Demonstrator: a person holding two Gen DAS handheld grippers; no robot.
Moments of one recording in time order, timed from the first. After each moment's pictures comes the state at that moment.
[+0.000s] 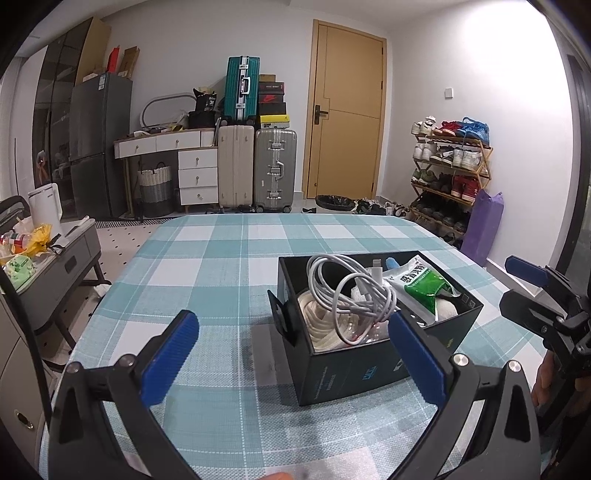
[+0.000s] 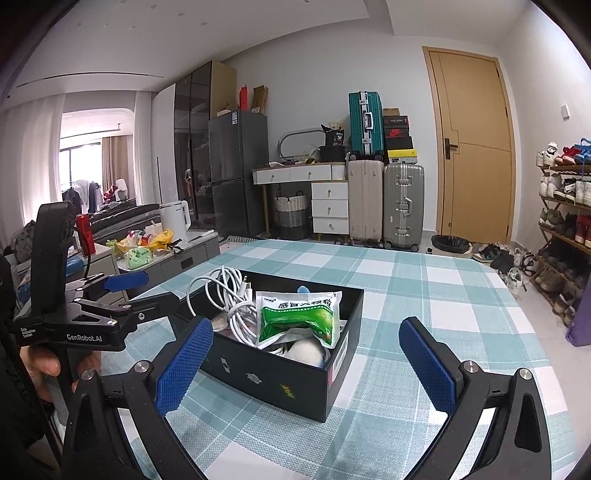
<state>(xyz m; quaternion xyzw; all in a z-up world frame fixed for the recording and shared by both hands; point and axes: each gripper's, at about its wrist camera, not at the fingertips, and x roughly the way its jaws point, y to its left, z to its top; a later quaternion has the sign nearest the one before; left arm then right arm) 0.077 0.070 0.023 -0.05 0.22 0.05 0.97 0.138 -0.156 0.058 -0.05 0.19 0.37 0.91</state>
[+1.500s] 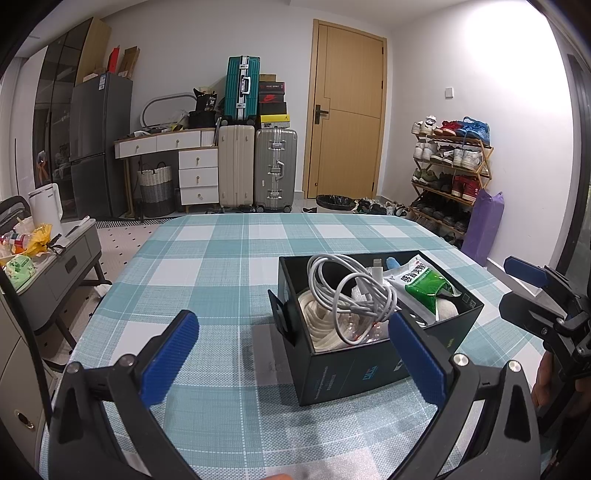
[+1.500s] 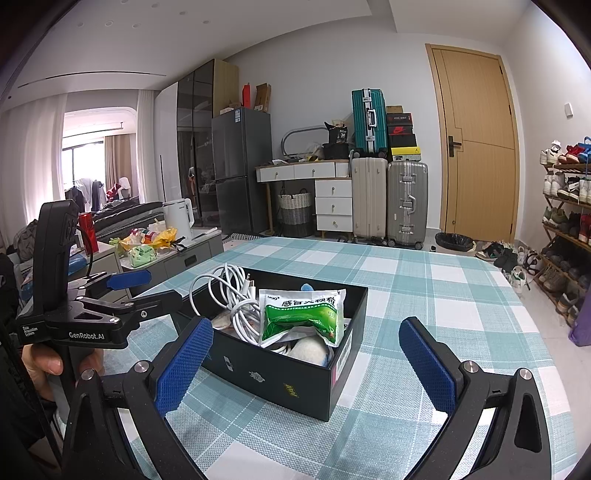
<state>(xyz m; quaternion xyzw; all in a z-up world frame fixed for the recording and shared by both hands) 0.077 0.070 0.022 -0.05 0.22 0.05 0.97 0.142 -0.152 0.057 -0.05 0.19 0.37 0.91</state>
